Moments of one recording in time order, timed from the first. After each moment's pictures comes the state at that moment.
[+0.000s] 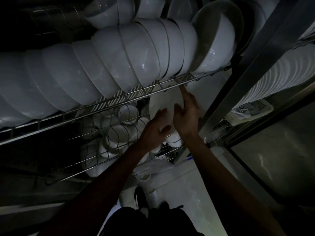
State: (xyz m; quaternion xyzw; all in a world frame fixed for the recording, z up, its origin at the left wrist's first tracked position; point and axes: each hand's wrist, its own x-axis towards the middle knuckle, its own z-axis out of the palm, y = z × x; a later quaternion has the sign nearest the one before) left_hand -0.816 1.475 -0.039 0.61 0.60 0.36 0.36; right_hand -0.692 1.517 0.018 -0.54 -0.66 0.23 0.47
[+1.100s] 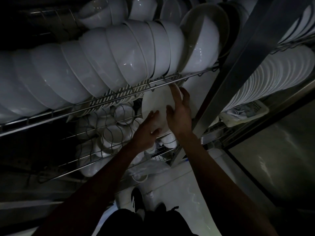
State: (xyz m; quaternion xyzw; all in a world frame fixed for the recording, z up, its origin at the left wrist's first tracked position) left_hand -0.822 1.480 -0.070 0.61 0.61 0.36 0.37; right_hand -0.680 1.525 0.015 -0.53 -0.72 0.20 0.39
